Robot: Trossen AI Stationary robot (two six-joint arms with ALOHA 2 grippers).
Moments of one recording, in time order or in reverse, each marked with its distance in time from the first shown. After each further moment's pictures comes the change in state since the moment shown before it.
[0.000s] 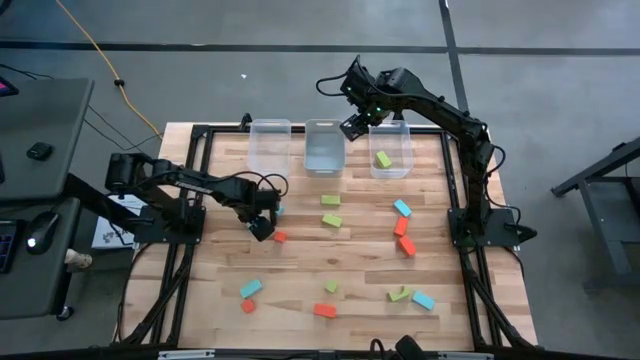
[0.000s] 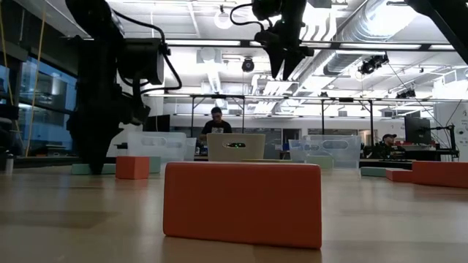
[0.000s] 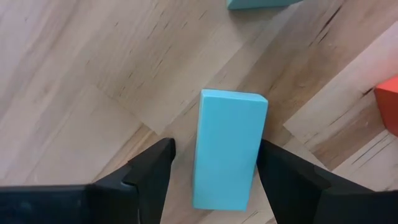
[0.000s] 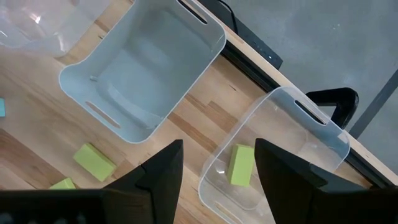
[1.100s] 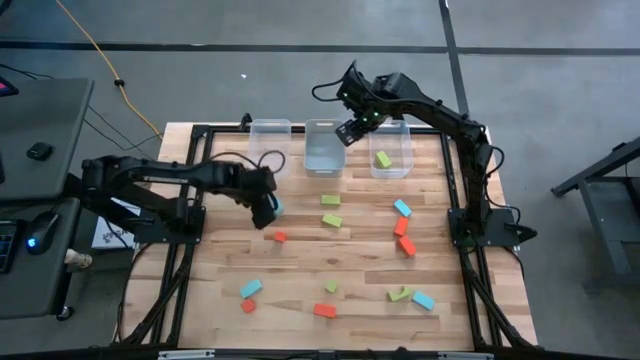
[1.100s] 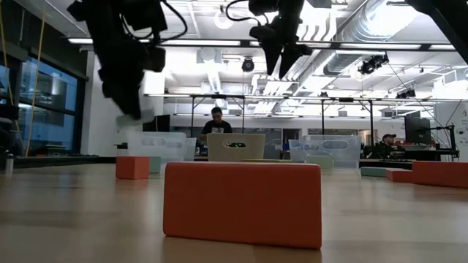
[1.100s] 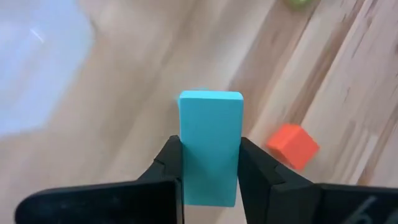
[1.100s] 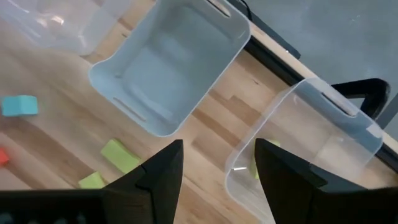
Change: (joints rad) left arm 0.072 -0.251 0.143 -0.040 -0.031 0.290; right arm 0.054 0.000 0.000 0.003 -0.035 0.084
